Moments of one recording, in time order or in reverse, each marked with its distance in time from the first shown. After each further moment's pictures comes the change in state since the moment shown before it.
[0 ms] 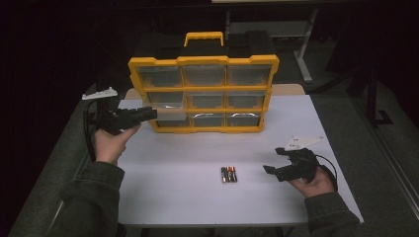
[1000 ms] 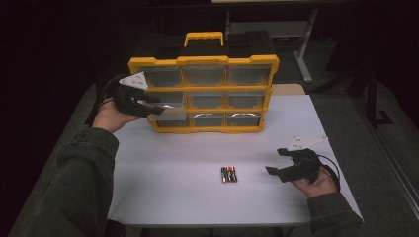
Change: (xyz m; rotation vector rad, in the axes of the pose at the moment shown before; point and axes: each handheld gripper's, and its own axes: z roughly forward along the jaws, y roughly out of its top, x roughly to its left) left arm 0.019 0.042 0.051 0.370 -0.015 0.530; right arm -0.006 -0.006 -0.002 0.003 0.022 0.000
